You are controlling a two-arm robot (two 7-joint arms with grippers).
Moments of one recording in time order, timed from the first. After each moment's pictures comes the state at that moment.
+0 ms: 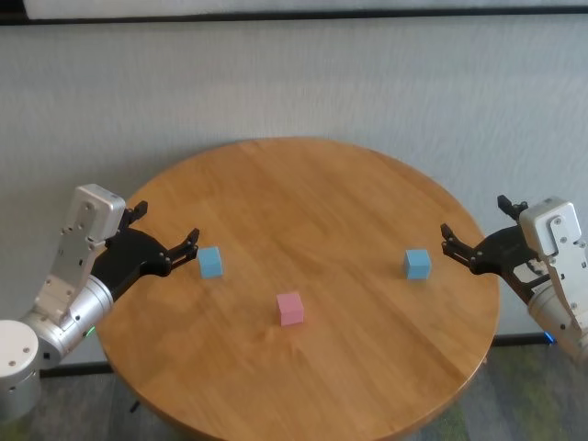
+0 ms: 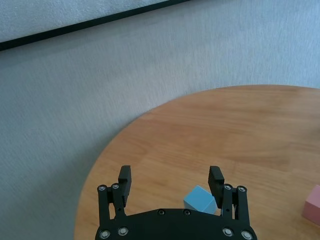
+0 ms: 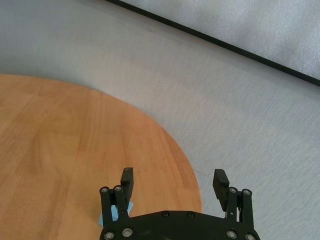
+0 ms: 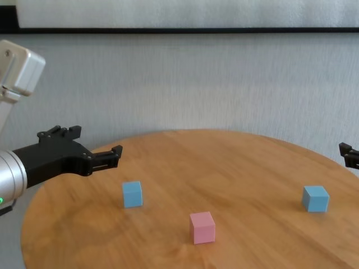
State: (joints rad) left arm -0.28 0.39 0.37 -1.30 -0.19 -0.08 -0.23; right arm 0.20 0.60 -0.45 -1.41 0.25 -0.12 -0.03
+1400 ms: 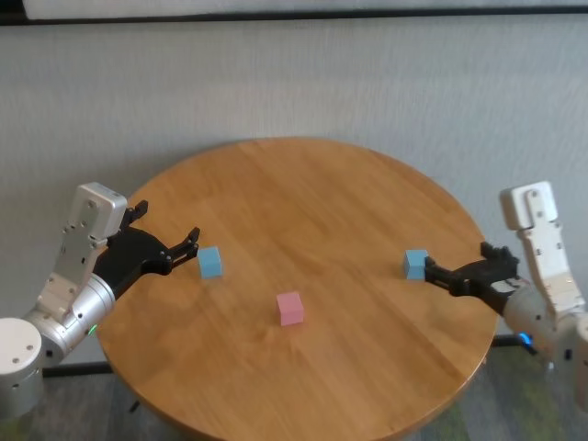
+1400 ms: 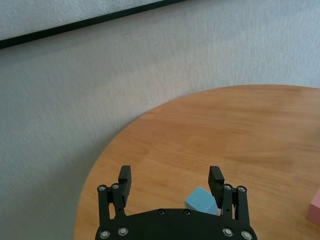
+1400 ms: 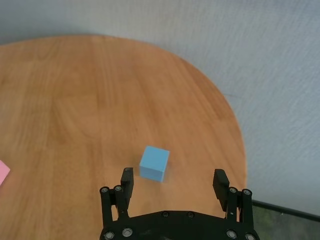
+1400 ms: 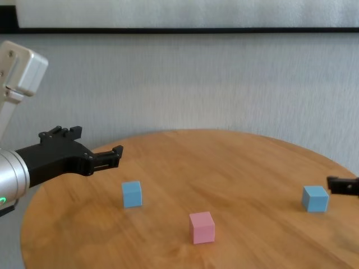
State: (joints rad) left arm -0.28 0.38 0.36 -1.29 -0.20 -0.09 -0.23; right arm 0.17 0.50 -0.36 -1.55 0.46 0.35 -0.04
